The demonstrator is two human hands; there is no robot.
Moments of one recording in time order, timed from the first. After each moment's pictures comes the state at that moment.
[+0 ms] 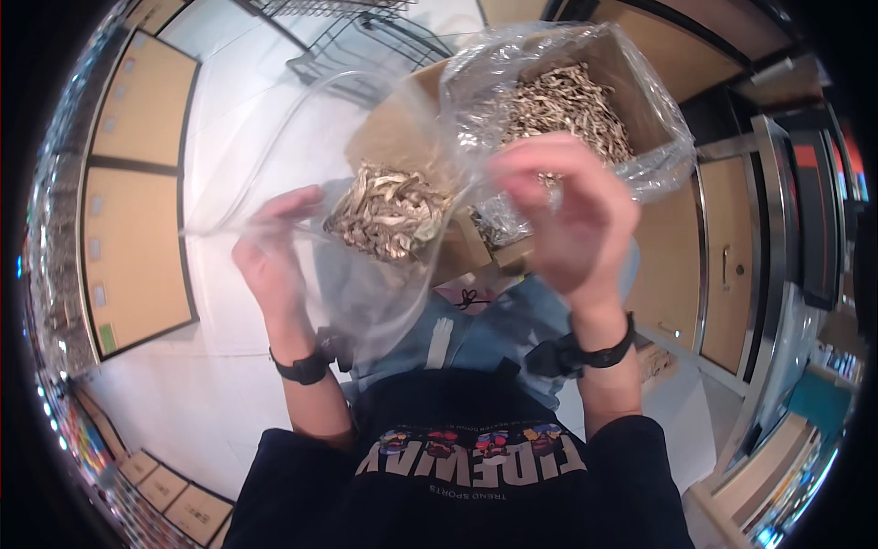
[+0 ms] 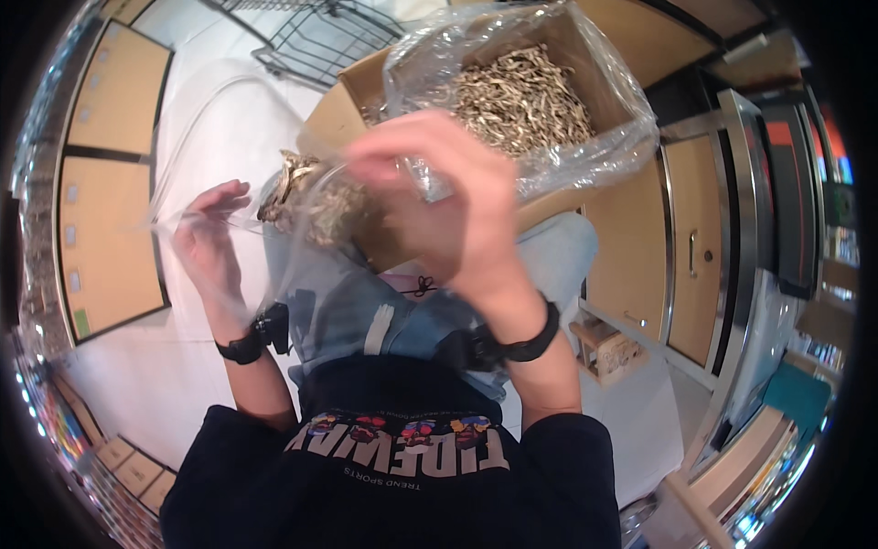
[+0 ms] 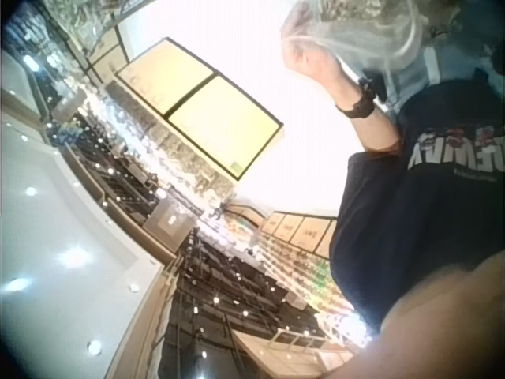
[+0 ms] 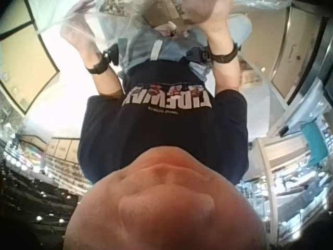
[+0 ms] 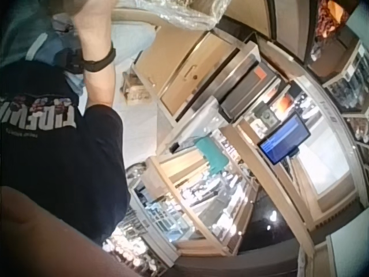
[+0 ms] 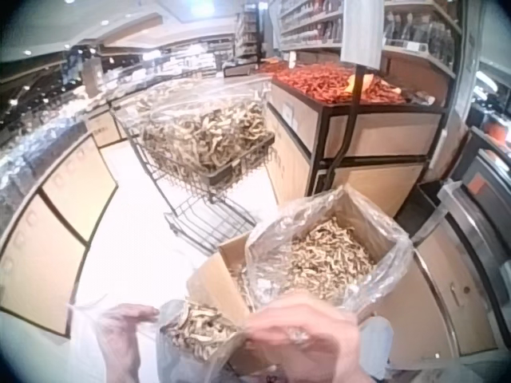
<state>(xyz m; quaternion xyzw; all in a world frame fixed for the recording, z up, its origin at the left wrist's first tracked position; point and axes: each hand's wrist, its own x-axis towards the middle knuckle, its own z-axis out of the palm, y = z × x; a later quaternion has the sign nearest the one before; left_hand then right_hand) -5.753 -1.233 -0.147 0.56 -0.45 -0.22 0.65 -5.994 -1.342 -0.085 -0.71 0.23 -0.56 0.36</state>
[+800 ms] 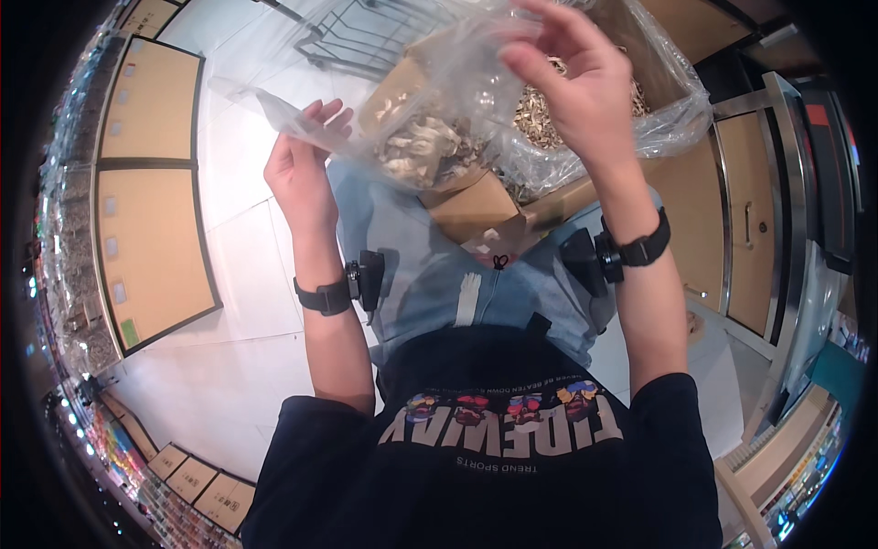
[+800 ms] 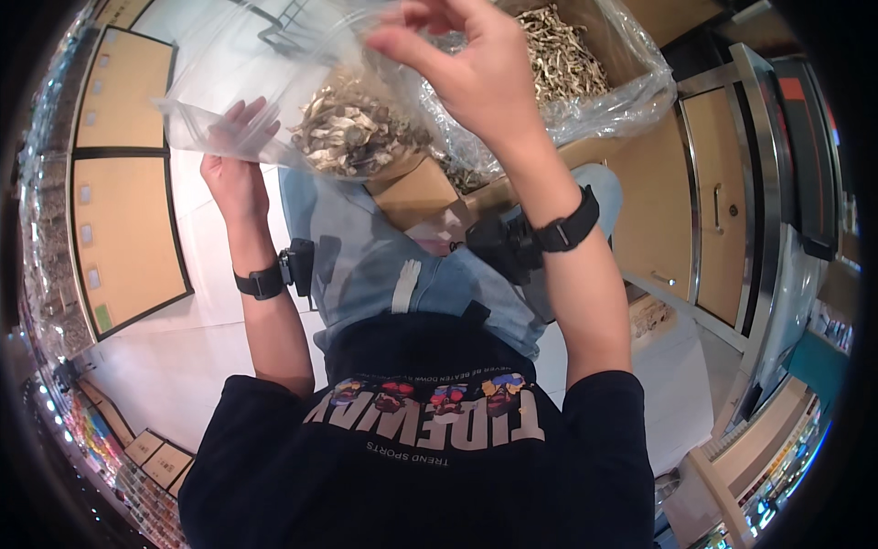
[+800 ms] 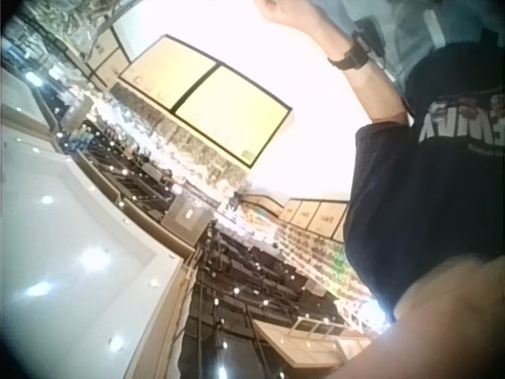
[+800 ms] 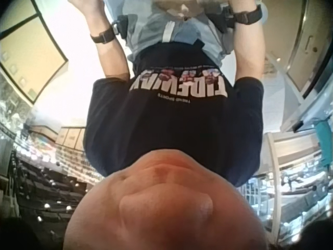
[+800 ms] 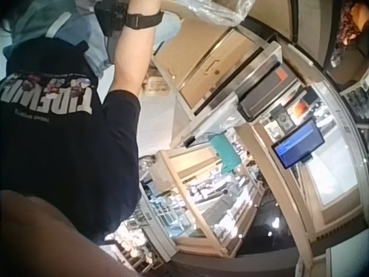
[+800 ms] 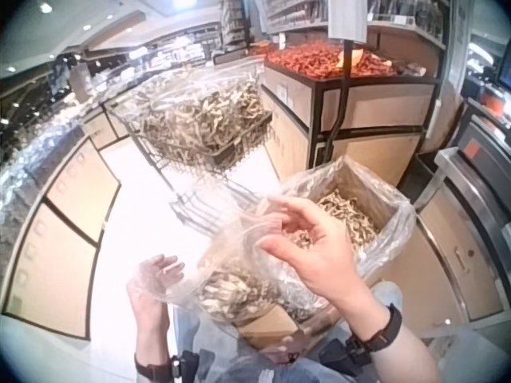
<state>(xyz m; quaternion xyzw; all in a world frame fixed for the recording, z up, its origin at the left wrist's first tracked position) -5.751 -1.266 -0.158 0.55 -0.37 -0.29 0.69 -5.989 -1.381 -0.110 -0.72 0.26 -0.51 0.39</state>
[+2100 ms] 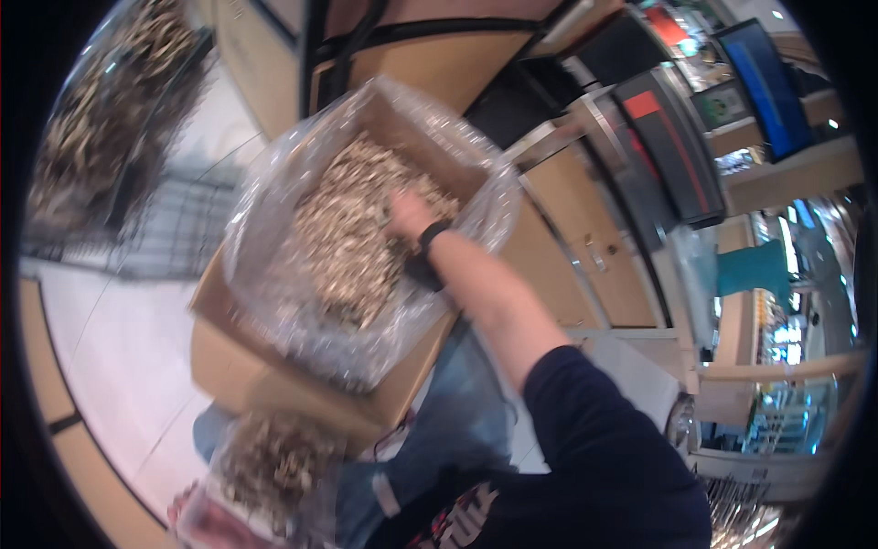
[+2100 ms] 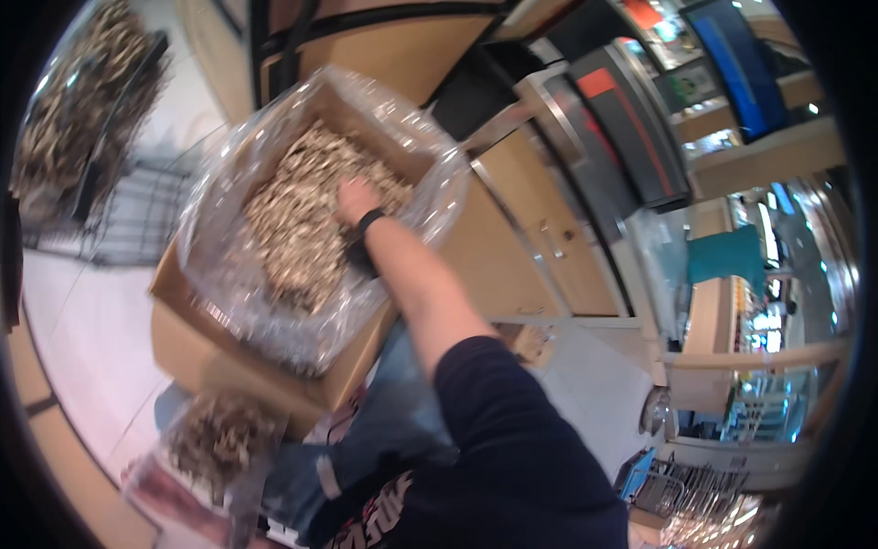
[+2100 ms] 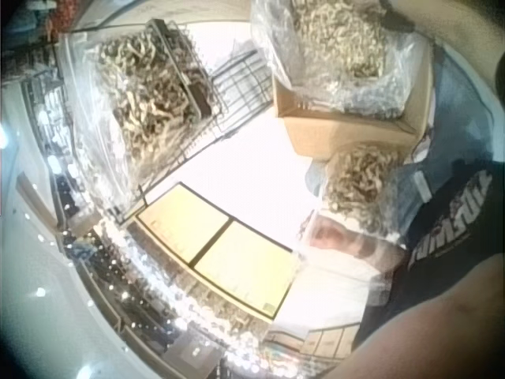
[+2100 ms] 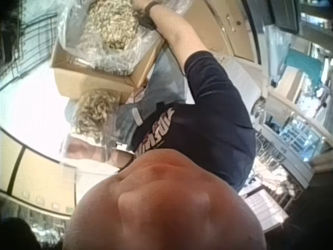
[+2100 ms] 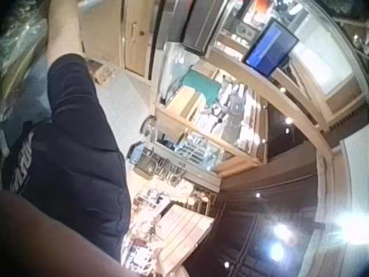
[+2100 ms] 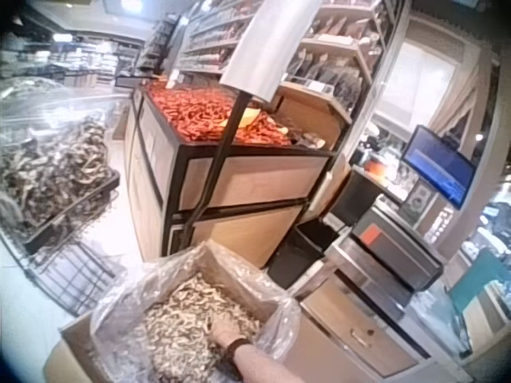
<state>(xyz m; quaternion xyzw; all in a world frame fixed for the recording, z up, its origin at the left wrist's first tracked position) -5.714 -1.254 -0.225 0.57 -0.21 -0.18 0.77 -6.133 -1.594 -0.364 -0.65 0.73 0.09 0.17</state>
